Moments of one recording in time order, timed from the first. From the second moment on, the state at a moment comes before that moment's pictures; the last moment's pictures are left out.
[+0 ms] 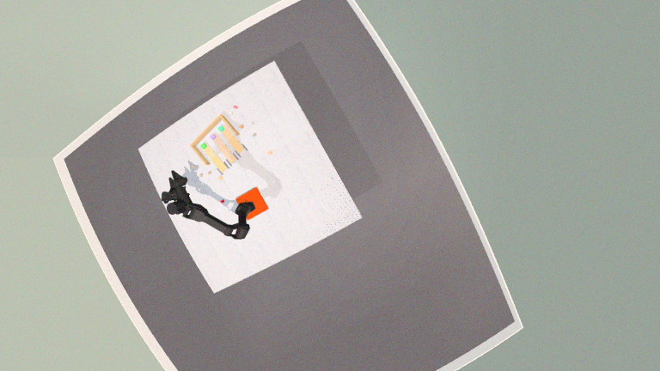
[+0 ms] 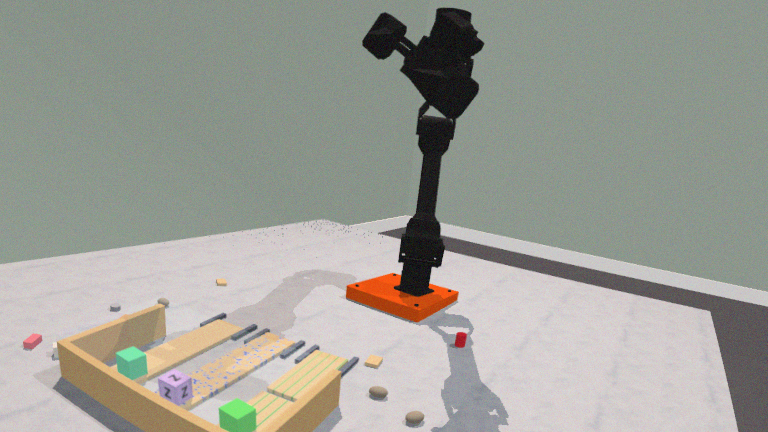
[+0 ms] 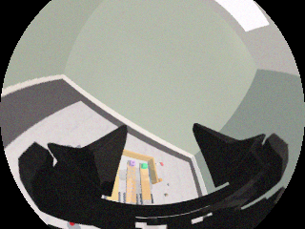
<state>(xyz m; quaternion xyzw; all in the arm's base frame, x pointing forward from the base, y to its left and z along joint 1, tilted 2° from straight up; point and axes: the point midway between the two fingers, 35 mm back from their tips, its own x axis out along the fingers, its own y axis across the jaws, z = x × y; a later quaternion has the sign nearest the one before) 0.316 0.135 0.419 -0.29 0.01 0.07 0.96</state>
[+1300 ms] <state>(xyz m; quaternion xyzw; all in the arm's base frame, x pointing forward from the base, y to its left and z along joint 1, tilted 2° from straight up) 0.318 0.014 0.189 -0.02 0.33 0.02 0.94</state>
